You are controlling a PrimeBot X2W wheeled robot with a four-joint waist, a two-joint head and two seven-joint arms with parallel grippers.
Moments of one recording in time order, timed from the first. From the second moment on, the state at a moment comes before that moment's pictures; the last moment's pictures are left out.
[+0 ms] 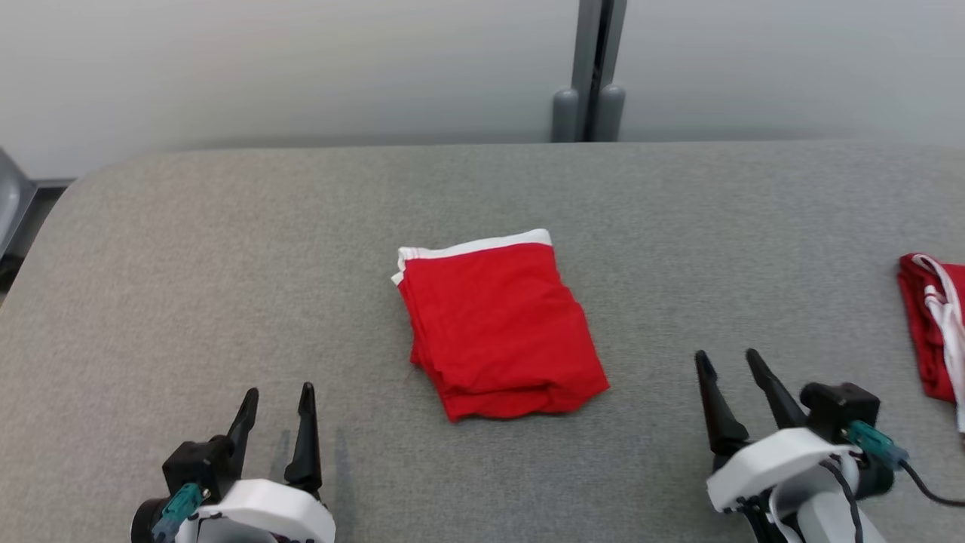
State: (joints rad) left arm -0.08 0.05 -0.10 0.42 -0.30 0.00 -0.26; right arm -0.24 -0.05 0.14 0.55 0.33 0.13 -0.26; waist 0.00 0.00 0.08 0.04
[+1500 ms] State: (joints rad) left arm -0.15 0.05 -0.14 0.41 -0.30 -0.02 -0.26; right arm -0.59 -0.05 0.38 0.95 0.59 0.13 -0.26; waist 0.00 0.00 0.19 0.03
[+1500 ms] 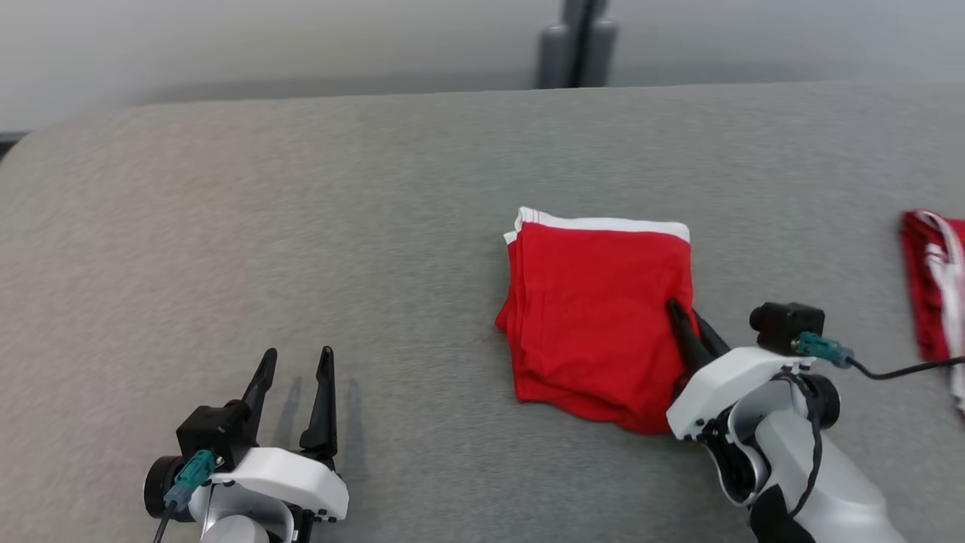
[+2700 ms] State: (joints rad) left arm -0.17 0.05 -0.20 0.41 -0.24 -0.07 -0.26; right arm -0.67 -0.10 0.58 0.90 0.50 0.13 -0.26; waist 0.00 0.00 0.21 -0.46
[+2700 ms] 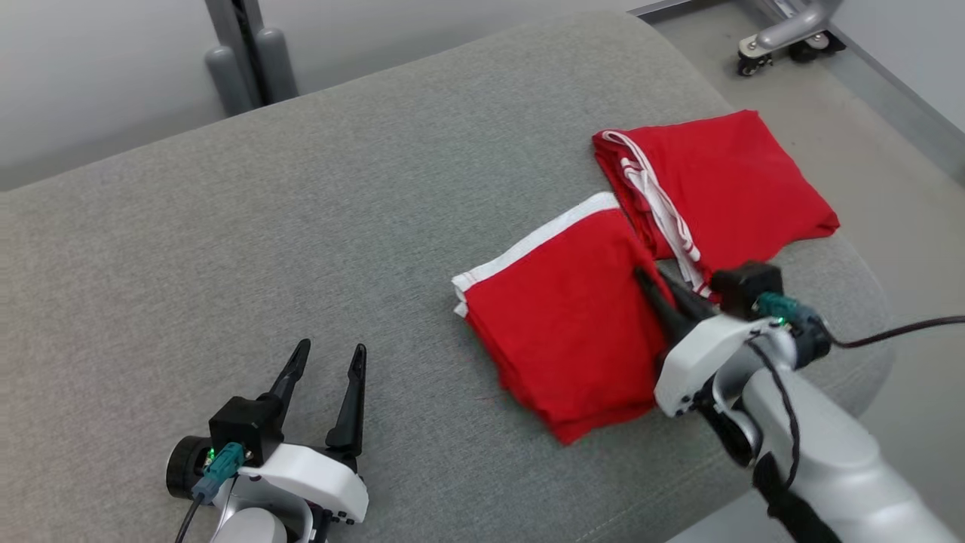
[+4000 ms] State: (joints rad) left arm -0.22 0.05 -0.17 0.39 -0.23 -0.06 -0.26; right arm -0.74 -0.19 -0.26 0.78 -0.12 0.13 -0.26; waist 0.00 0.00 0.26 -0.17
